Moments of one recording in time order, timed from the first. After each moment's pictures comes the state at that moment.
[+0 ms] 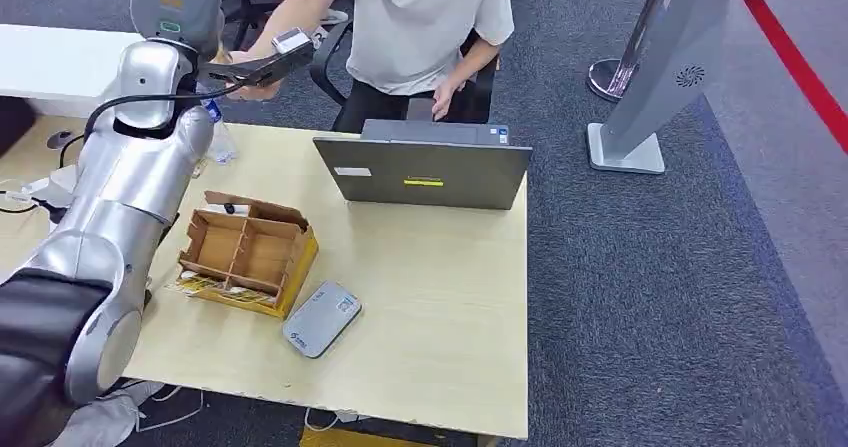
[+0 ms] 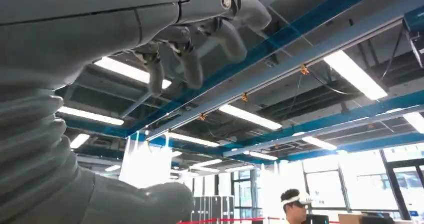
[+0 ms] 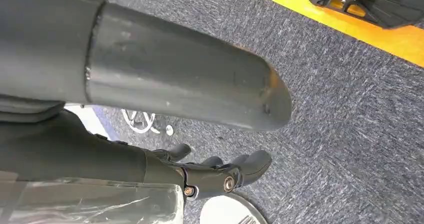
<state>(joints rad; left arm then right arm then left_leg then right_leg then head) -1.12 0.15 -0.33 -0.75 -1.36 0.39 0.05 -0.14 0.10 -0.76 -0.20 1.42 -0.13 0.15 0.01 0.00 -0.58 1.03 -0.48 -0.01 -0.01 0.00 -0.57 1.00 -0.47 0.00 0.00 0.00</state>
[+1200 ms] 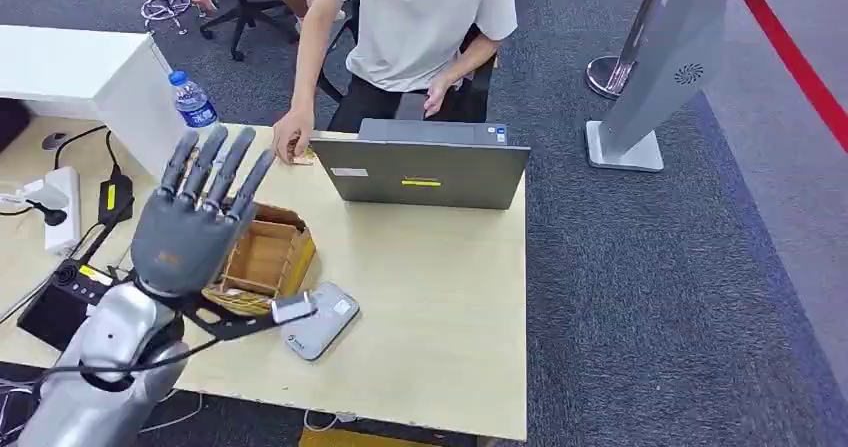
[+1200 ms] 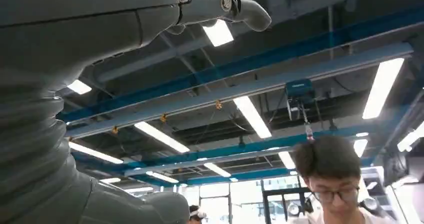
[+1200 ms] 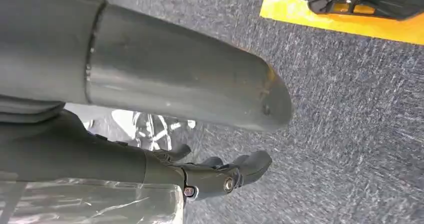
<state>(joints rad) -0.13 0.42 -0.39 -1.86 -1.28 0.43 -0.10 -0.07 0.10 -0.89 -0.20 1.29 -0.19 0.11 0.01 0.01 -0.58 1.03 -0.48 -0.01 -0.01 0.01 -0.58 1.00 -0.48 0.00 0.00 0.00</state>
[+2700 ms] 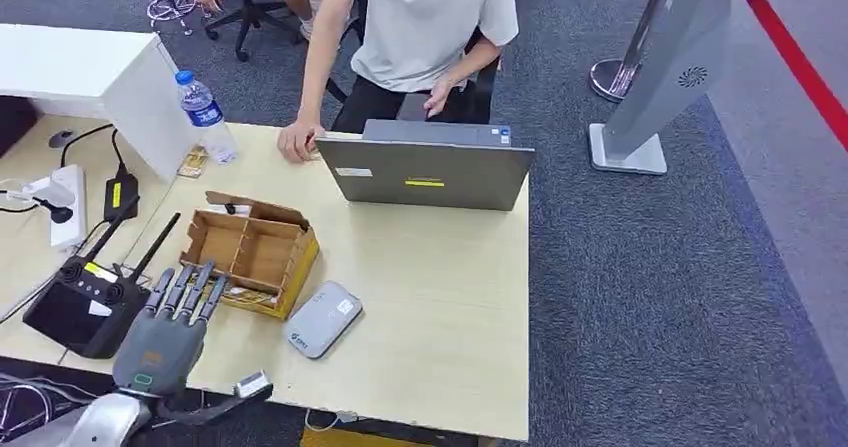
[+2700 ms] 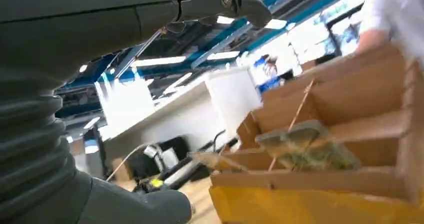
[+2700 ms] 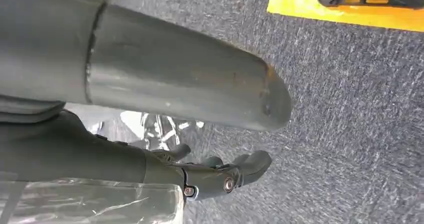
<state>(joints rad) 0.23 0.37 -0.16 -1.68 -1.29 0.25 0.08 -0.07 0.10 -0.93 -0.20 1.35 -0.19 0.12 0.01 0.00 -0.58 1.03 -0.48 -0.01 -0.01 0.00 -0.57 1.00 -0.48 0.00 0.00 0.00</state>
